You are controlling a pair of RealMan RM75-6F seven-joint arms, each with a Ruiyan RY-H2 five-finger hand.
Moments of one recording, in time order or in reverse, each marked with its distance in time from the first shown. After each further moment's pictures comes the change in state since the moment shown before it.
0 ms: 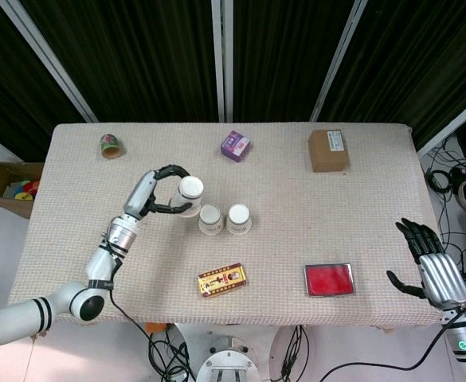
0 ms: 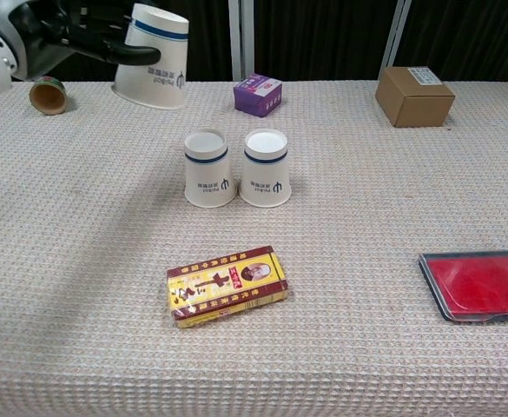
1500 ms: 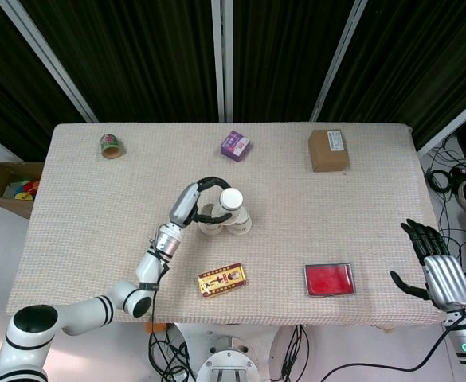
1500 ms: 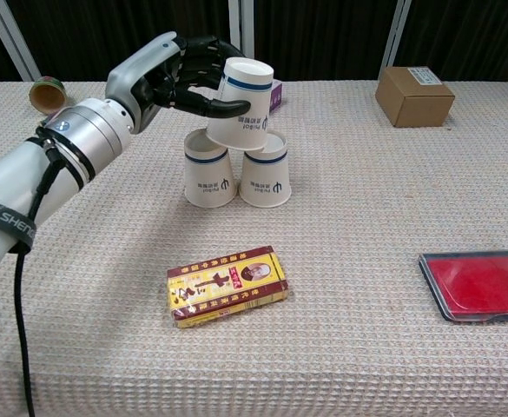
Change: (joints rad) left arm -0.113 -0.384 -0.001 0.419 0.086 0.062 -0.105; right arm -0.013 0.004 0.004 -0.002 0.006 0.006 0.004
